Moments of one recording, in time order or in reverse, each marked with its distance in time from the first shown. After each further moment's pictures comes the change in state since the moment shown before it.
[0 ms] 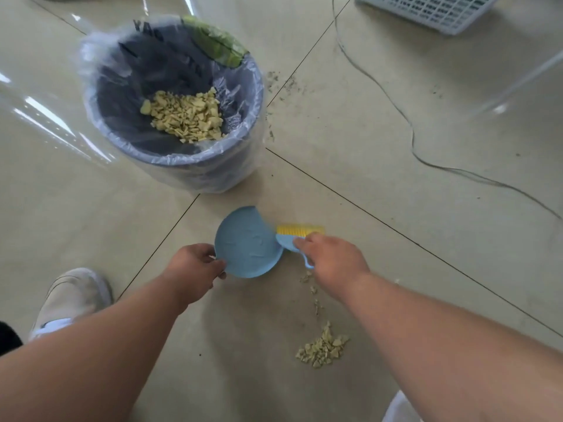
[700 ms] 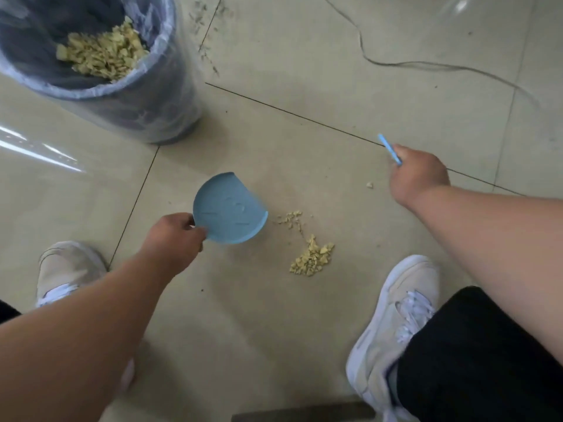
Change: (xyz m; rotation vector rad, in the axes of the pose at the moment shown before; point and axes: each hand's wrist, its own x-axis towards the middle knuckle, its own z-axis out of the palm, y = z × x) left_hand -0.056 -0.024 0.014 0.336 0.039 0.147; right_hand -0.123 0.135 0.033 0.259 0.354 0.762
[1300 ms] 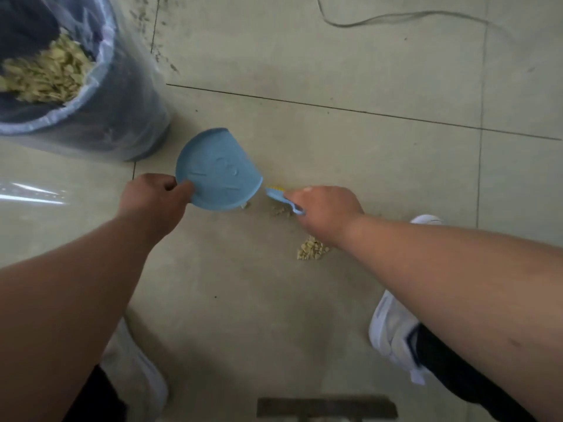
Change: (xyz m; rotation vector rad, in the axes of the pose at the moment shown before) left_hand 0.047 0.062 -0.043 0.280 0.086 0.218; right_hand -0.109 -0.116 0.045 -0.031 -0.281 -0.405
